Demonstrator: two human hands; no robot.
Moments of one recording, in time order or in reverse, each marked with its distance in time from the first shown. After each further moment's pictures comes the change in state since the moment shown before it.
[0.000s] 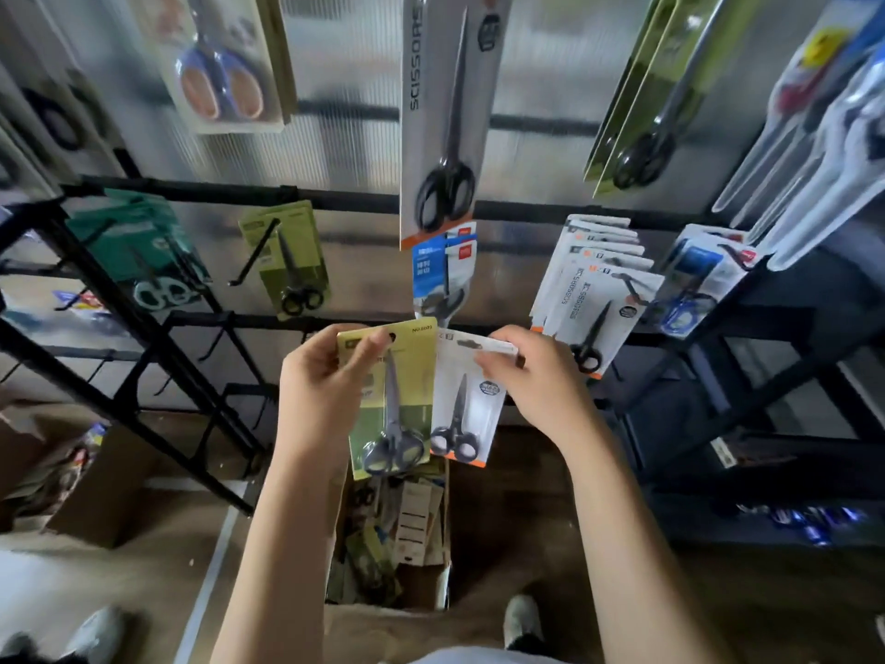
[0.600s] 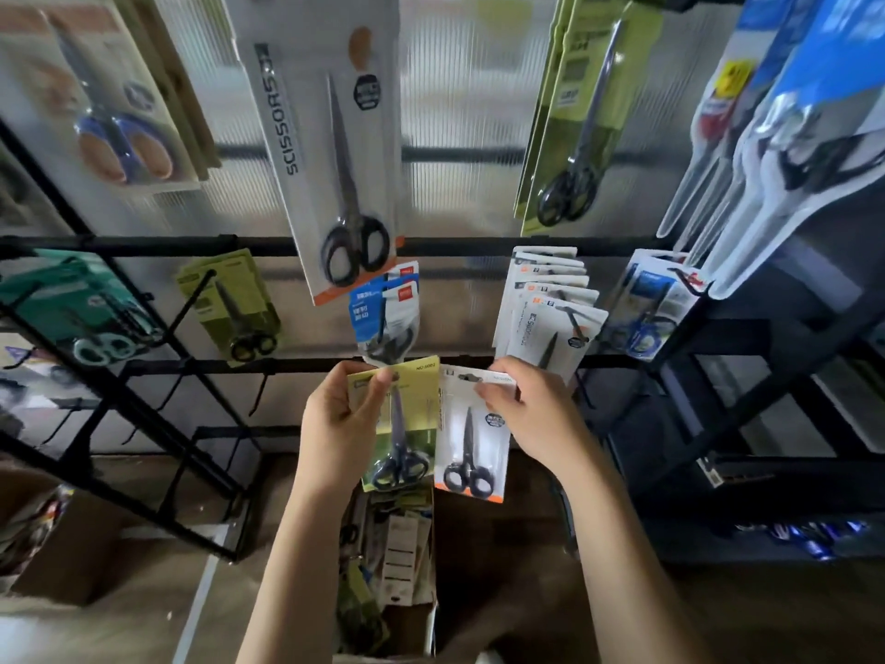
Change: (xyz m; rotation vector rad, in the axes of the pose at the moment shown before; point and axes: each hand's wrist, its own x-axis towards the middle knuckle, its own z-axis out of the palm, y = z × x) left_hand 0.008 -0.010 0.078 0.141 -0.066 0.051; right_hand 0.019 0.056 -0.046 -0.081 0.007 0.060
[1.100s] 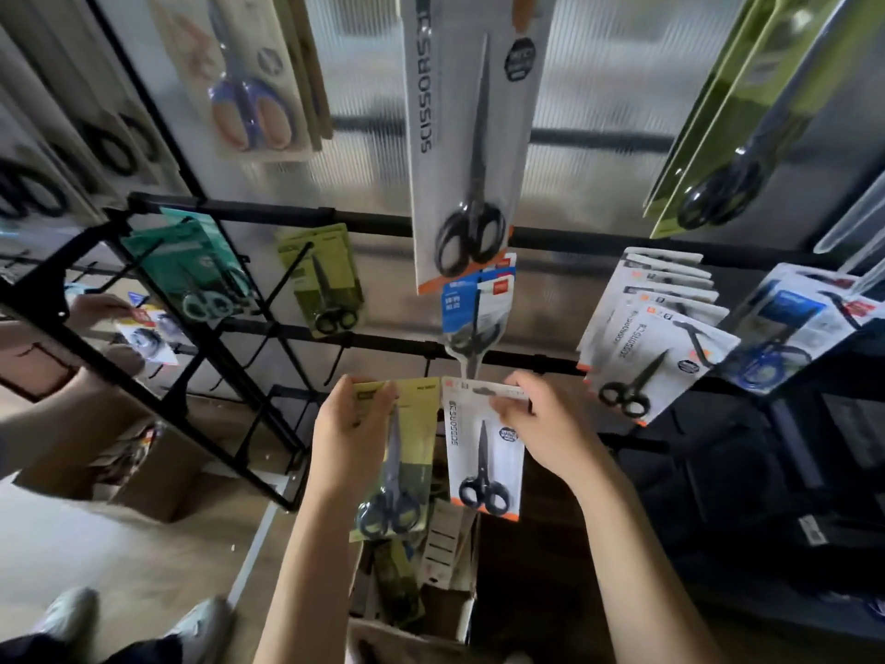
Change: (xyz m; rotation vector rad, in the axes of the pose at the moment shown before) left_hand 0.009 -0.036 -0.052 0.189 0.175 -0.161; right_hand 0.032 -0.015 0.065 0.005 -0.218 -0.057
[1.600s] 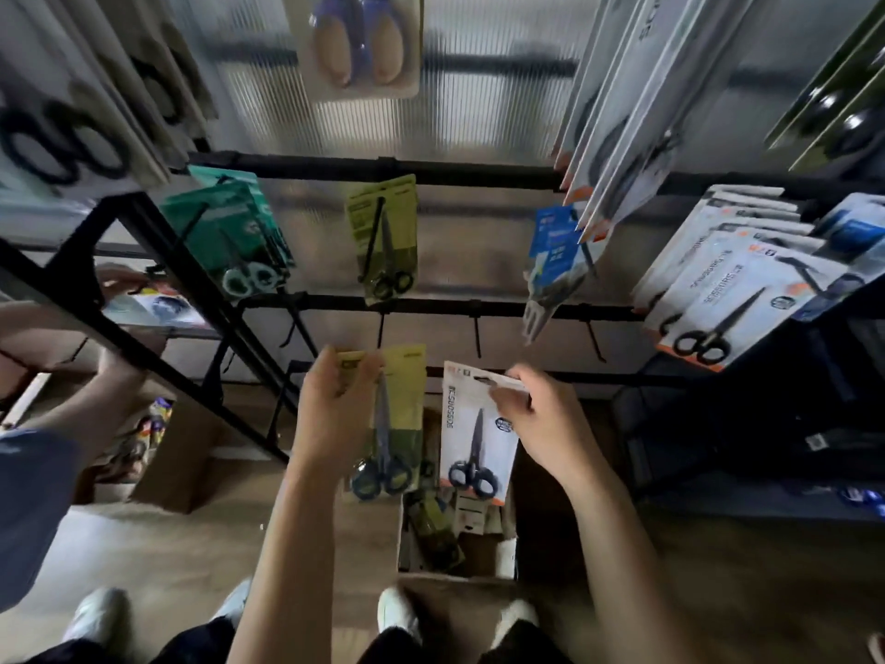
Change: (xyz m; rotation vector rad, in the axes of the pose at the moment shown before) left_hand 0.067 -0.054 -0.121 -0.058 -0.138 -0.029; right_hand -0.013 -0.078 0.126 0.041 0.134 0.103
